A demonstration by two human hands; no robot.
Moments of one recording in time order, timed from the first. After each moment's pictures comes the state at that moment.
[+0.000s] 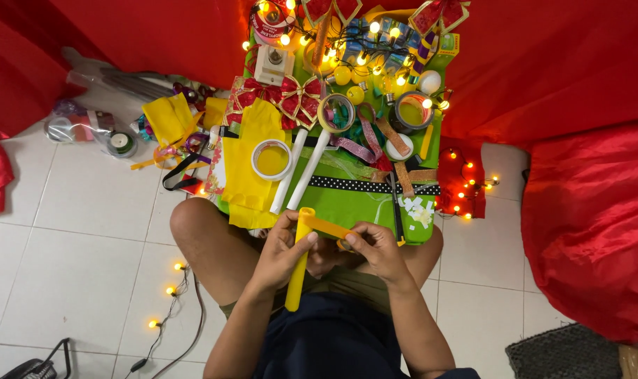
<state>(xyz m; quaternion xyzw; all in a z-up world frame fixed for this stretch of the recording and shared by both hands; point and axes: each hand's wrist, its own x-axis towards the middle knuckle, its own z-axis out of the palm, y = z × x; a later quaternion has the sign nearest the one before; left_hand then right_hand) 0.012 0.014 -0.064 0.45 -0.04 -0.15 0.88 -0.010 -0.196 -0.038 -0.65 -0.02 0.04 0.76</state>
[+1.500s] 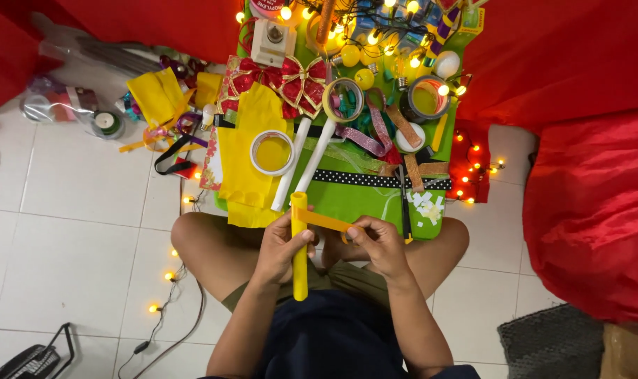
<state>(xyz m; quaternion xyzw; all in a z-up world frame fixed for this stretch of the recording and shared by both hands) 0.015 0.011 -0.100 0.35 0.06 -0.15 0.92 0.000 -0.199 -0.074 -0.67 0.03 0.04 0.74</state>
